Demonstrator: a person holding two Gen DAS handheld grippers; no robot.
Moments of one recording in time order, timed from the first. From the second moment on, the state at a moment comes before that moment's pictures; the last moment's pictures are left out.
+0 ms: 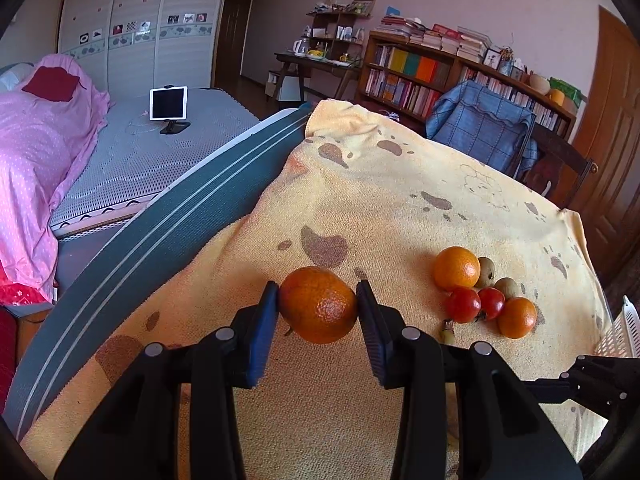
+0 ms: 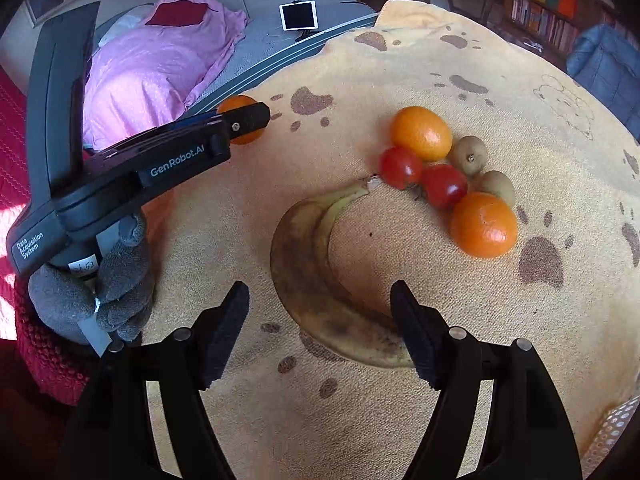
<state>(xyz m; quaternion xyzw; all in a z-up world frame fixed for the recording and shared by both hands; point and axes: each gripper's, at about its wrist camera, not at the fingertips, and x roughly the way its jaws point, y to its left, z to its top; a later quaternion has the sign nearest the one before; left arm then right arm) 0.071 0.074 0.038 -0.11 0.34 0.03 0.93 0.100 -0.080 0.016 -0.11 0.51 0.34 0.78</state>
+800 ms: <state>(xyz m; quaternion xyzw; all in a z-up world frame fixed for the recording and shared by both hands) 0.067 0.073 0.043 -0.11 0.33 0.02 0.94 0.063 -0.055 0.007 -0.11 0.46 0.23 0.85</state>
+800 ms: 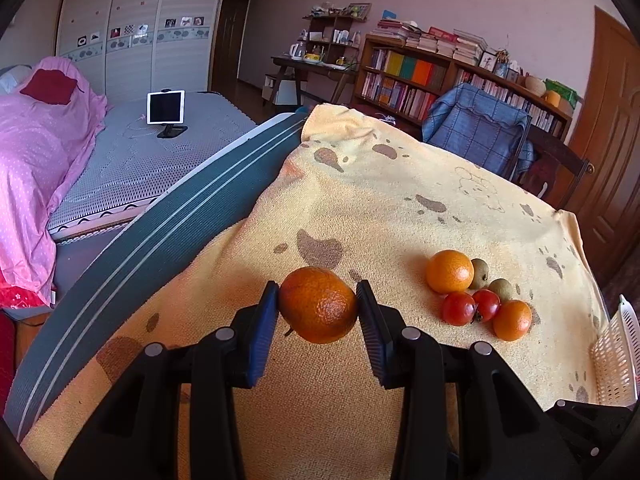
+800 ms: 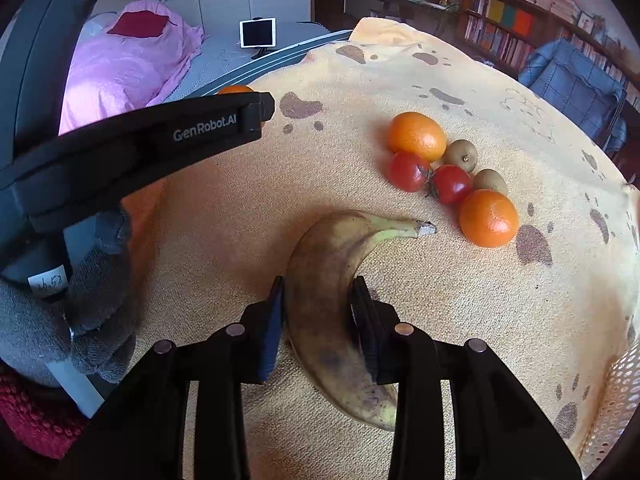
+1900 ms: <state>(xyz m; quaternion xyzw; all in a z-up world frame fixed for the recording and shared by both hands) 0.061 0.057 0.044 -0.08 0.32 0.00 0.94 0.007 -0.209 0.108 0.08 0.37 0.15 0.91</state>
